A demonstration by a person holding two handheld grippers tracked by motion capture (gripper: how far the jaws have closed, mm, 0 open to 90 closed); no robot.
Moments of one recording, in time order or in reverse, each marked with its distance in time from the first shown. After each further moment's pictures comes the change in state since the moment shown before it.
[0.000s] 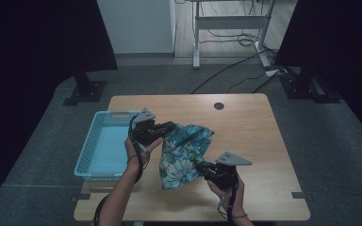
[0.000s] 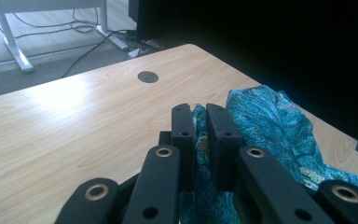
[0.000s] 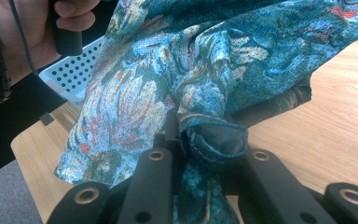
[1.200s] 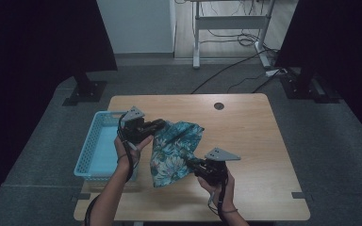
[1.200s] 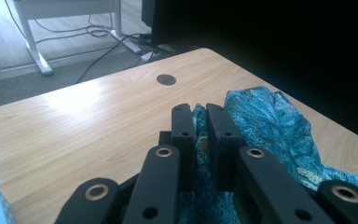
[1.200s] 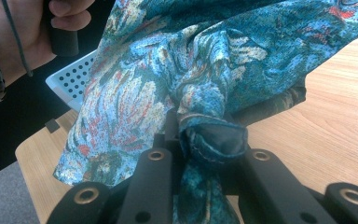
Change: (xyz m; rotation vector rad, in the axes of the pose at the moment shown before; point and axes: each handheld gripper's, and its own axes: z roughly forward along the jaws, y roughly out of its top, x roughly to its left) left arm 0.016 0.003 -0.025 -0.012 0.046 0.006; right arm 0.015 0.013 0.023 -0.001 0.021 -0.018
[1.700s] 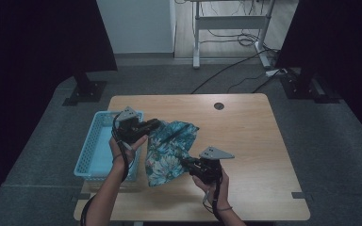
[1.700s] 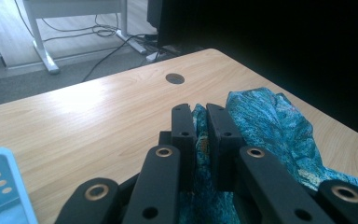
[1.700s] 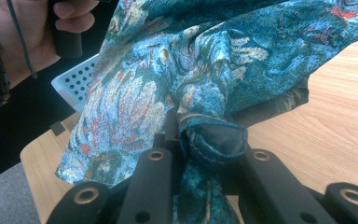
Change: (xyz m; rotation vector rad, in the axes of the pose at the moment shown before) left arm 0.013 -0.005 -0.008 -0.005 0.016 -0.017; right arm 0.005 0.002 0.015 -0.002 0.025 -0.005
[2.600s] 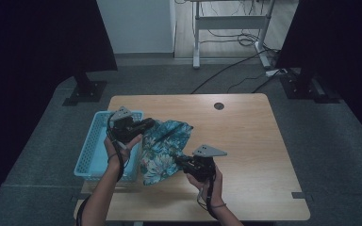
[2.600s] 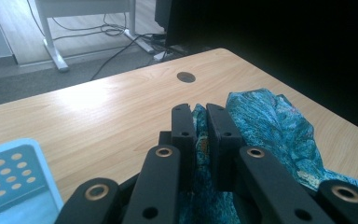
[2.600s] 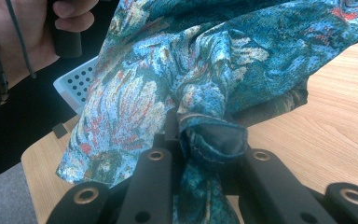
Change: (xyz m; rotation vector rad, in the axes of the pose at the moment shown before) left arm 0.013 -0.002 -0.009 0.000 0.027 -0.007; right arm 0.006 0.005 0.017 0.008 0.016 -0.007
